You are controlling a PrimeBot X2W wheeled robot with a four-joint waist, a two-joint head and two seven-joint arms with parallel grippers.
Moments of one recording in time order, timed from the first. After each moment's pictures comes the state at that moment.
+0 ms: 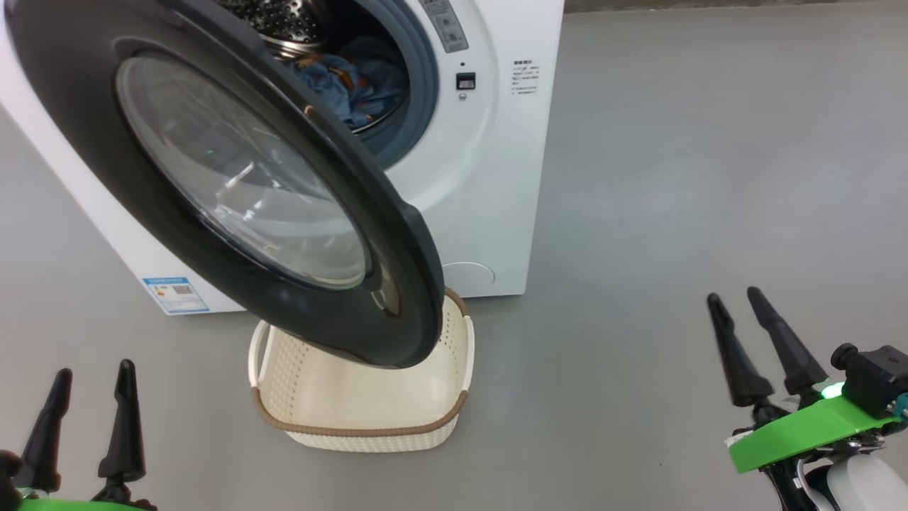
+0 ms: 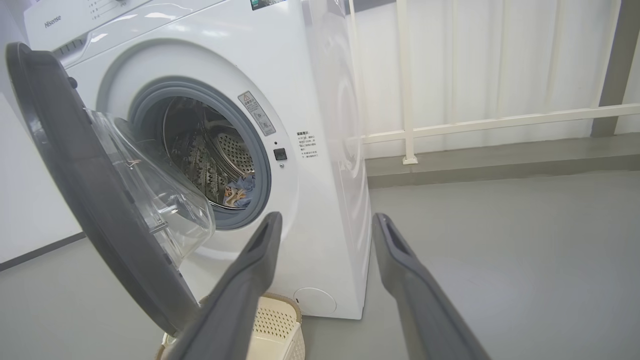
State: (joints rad) left arm -0.04 0.33 0.00 0.20 -0.56 -0.13 -0.26; right arm -0.11 -0.29 0.19 0.18 0.54 0.13 -0.25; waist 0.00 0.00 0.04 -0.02
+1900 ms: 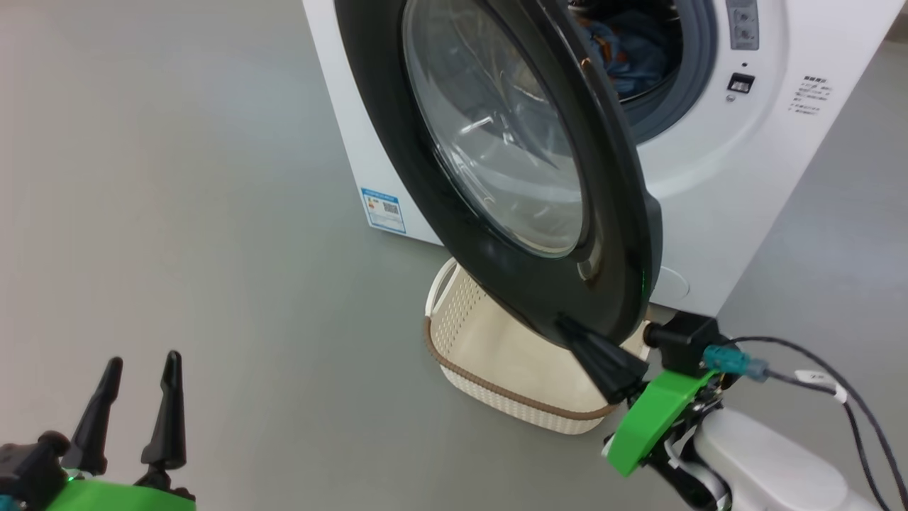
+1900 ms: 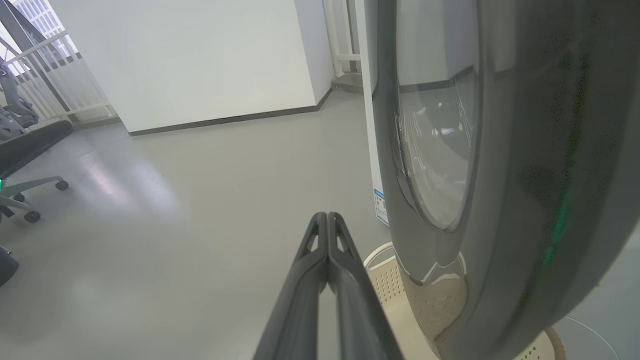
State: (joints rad) left arm -0.08 0.32 -0.10 0.24 -0.60 -0.13 -0.26; right arm -0.48 -0.32 0.84 0.40 0.74 0.13 -0.25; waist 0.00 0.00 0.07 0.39
